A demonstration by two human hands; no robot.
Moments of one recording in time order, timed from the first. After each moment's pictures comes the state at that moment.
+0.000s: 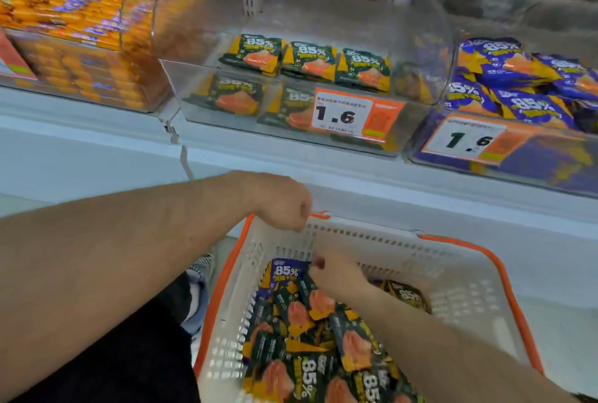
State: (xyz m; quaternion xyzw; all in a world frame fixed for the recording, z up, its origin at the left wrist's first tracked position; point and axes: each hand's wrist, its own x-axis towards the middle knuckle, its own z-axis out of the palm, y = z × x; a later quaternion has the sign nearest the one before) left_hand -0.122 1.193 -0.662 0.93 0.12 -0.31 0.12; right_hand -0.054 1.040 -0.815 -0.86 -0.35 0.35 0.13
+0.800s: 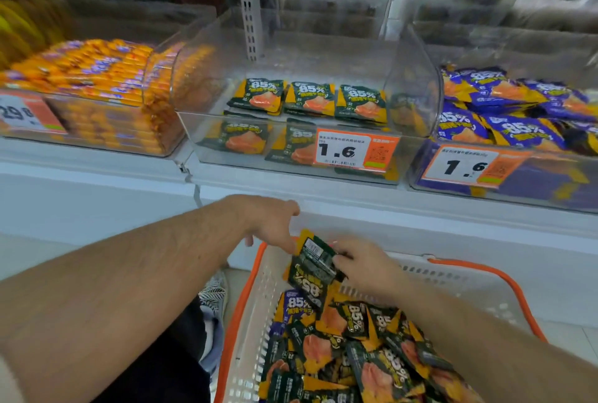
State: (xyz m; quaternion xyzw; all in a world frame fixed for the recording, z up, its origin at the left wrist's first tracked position) left_hand -0.133 1.221 -0.652 0.89 0.24 -0.32 0.23; right_hand -0.025 1.045 -0.735 -0.82 -0.43 0.31 0.21
